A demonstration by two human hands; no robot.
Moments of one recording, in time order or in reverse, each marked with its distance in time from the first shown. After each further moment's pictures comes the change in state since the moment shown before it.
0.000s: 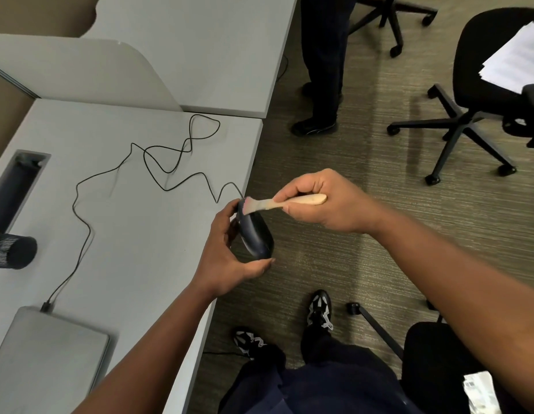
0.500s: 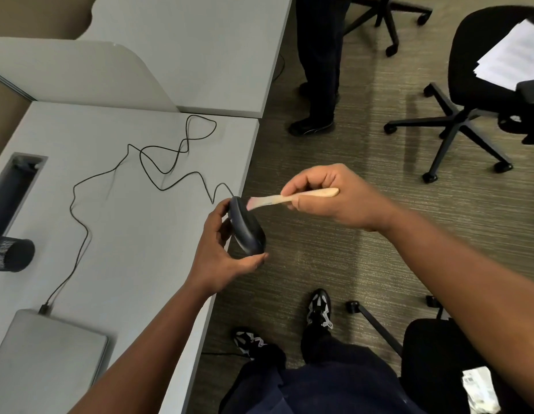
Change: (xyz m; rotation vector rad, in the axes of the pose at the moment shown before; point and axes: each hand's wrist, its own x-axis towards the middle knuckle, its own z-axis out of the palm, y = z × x) left_hand 0.000 0.002 -0.004 -0.050 0.017 -0.062; right_hand -0.014 -0.002 -0.012 0.091 0.022 0.002
